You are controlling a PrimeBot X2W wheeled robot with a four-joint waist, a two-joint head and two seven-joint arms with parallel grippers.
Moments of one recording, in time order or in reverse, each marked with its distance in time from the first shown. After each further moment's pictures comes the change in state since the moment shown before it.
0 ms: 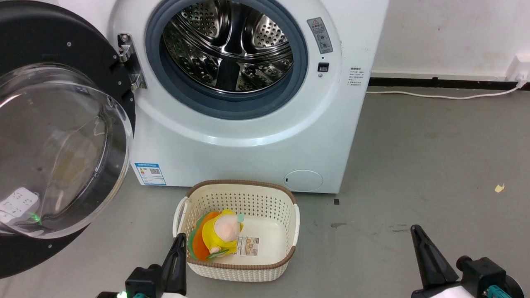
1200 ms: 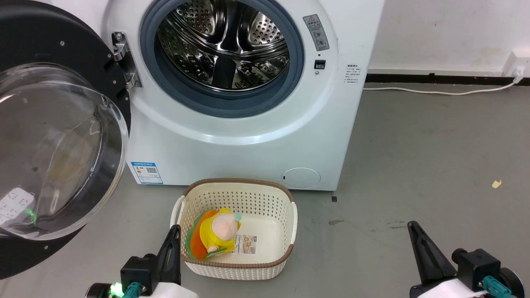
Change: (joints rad) left arm -0.010 -0.021 0.057 -0.047 0.052 -0.023 0.075; right arm -0.010 0.000 0.004 -0.036 -0.022 0.000 0.075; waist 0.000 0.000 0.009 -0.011
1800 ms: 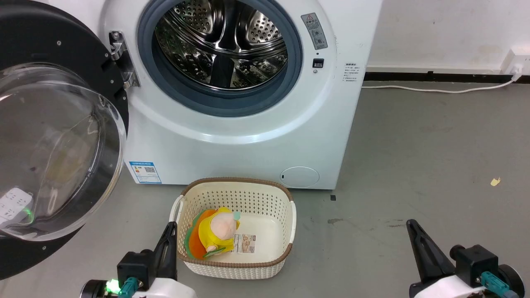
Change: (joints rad) left arm -0.003 -0.008 0.027 -0.021 0.026 -0.016 0.036; right arm -0.003 0.000 0.002 -0.019 -0.012 0.000 0.036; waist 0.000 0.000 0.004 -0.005
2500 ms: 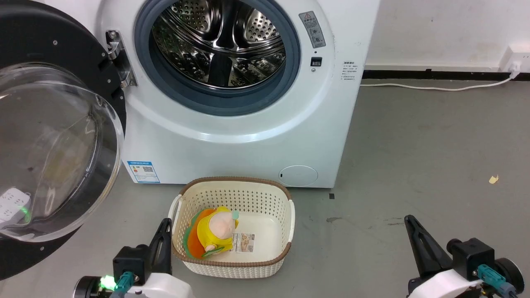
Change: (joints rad) left arm -0.005 -0.006 0.030 -0.024 0.028 -0.010 0.042; right arm -0.017 0.000 0.003 -0.018 -0.017 0.000 0.043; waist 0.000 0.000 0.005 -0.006
